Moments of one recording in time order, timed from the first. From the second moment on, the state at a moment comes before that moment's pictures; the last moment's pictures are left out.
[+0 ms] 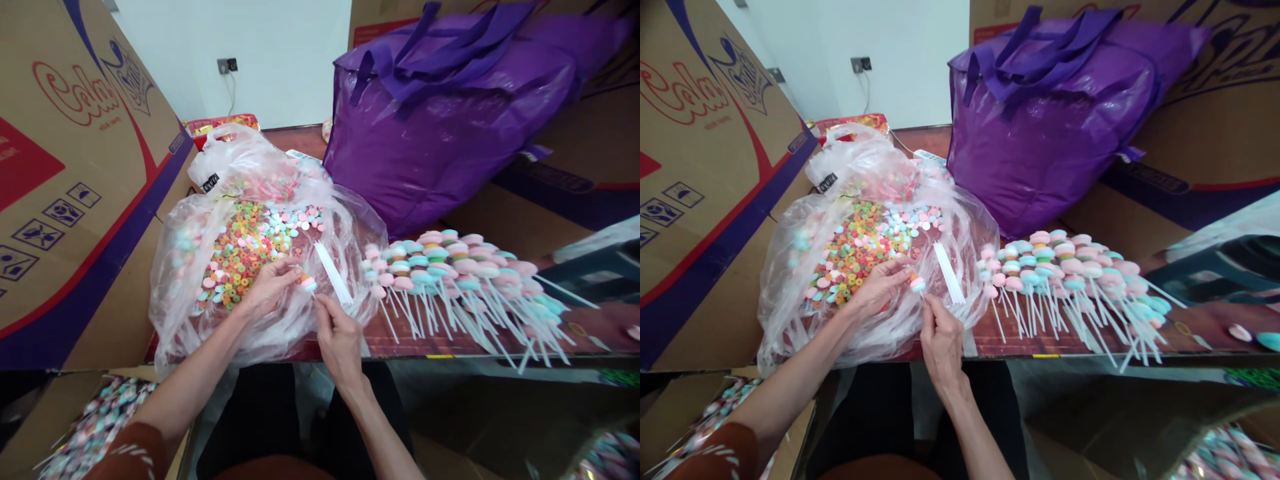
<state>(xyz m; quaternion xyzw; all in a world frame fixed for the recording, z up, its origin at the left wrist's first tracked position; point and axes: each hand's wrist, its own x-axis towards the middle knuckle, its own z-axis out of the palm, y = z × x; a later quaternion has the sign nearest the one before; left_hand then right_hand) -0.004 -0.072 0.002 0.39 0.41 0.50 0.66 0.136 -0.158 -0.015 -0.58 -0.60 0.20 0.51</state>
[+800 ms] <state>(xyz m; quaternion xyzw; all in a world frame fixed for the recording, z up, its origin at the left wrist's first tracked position) 0.024 0.051 -0.006 0.75 0.62 0.17 0.15 0.145 -0.156 -0.029 -0.62 -0.58 0.22 0.48</state>
